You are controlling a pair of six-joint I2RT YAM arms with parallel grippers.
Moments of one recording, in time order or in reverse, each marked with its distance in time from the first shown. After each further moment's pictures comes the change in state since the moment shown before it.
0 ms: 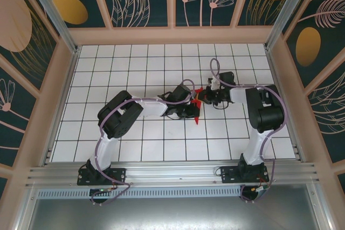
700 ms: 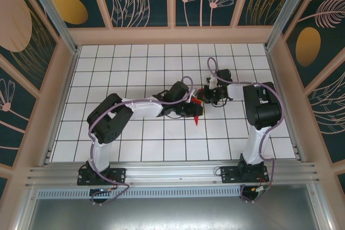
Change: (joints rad) left arm -0.009 -0.136 -0.061 0.034 0.100 0.001; right arm 0.016 0.050 0.087 -0.135 0.063 -0.021
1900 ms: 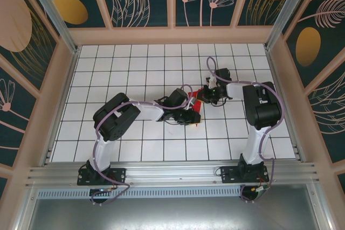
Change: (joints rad) left arm -0.006 0.069 -0.070 0.073 0.057 -0.060; right arm 0.010 0.003 0.023 -0.042 0.027 -0.001
